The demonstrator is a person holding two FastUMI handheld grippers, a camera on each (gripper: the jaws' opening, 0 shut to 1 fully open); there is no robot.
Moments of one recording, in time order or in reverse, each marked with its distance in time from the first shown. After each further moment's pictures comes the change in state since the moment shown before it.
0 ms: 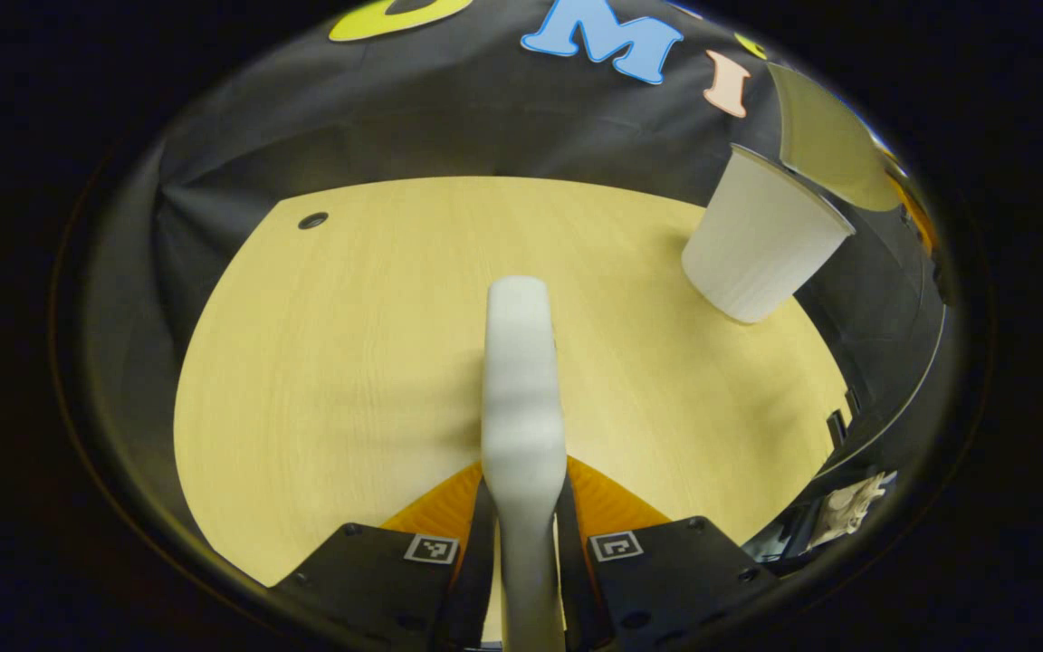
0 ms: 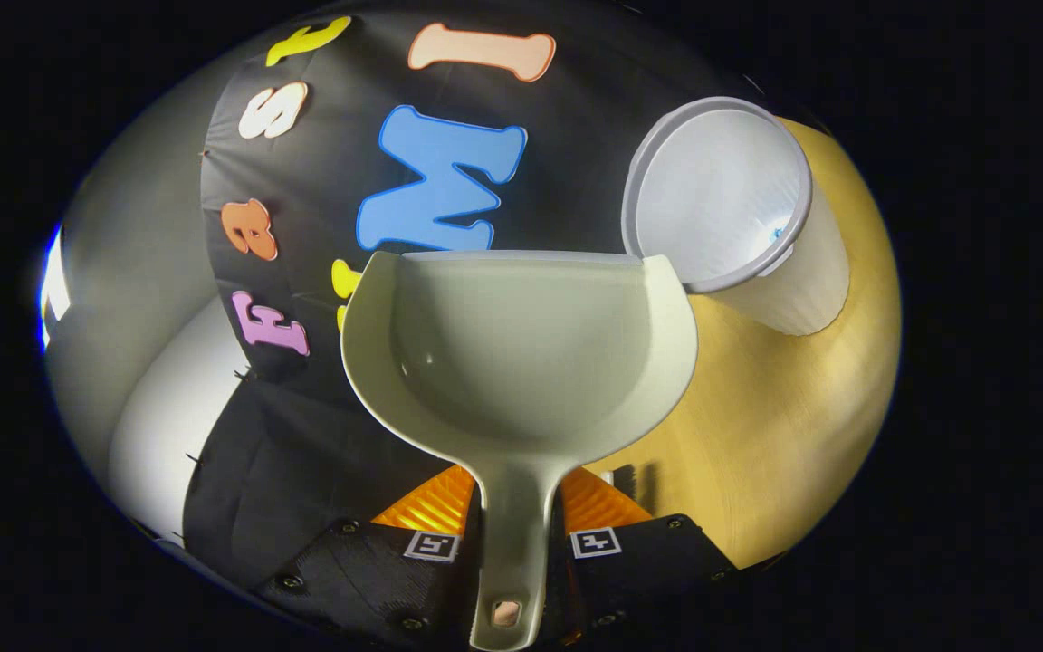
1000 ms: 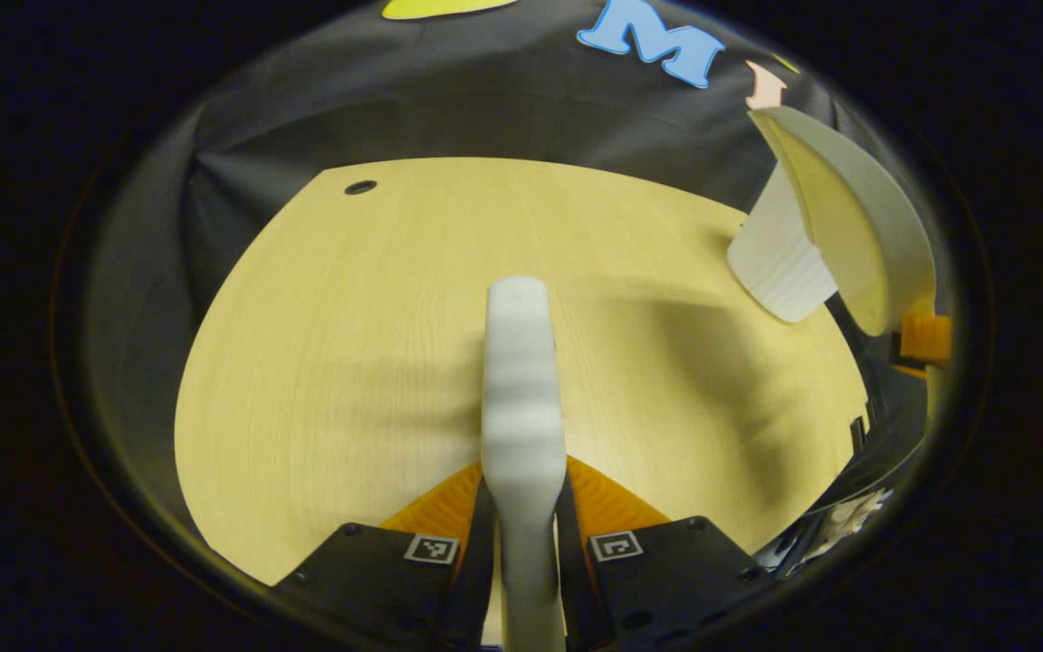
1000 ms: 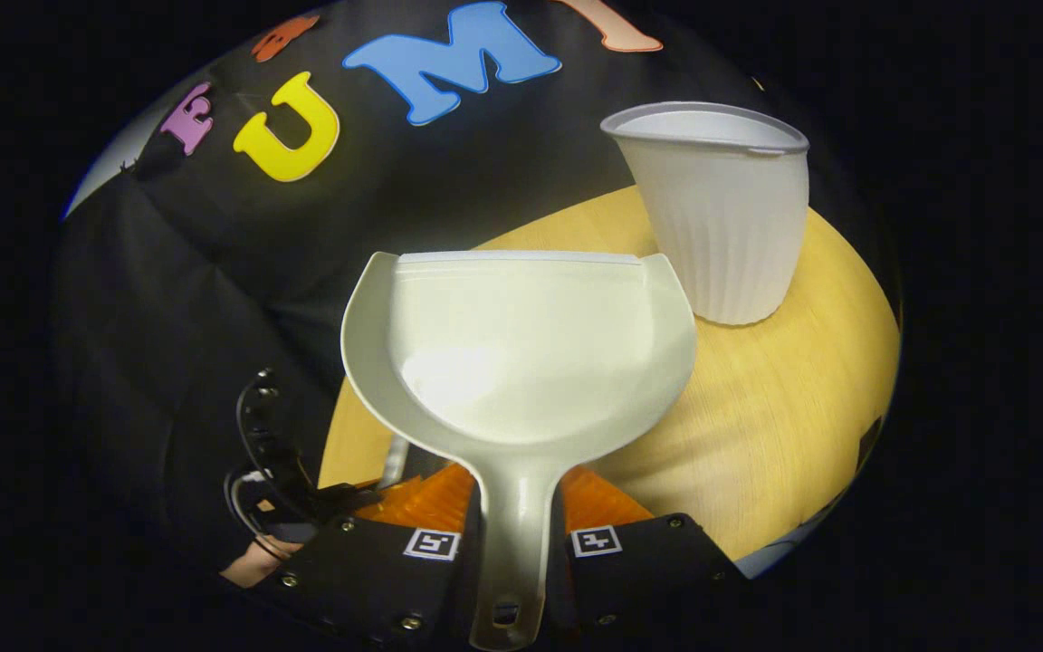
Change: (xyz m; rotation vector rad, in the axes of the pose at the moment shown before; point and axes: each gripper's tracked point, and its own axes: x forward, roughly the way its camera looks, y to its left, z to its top) left arm 0.016 0.049 -0.027 -0.085 -0.001 0.077; right arm 0.024 -0.147 -0.090 -0.509 0.157 -0.555
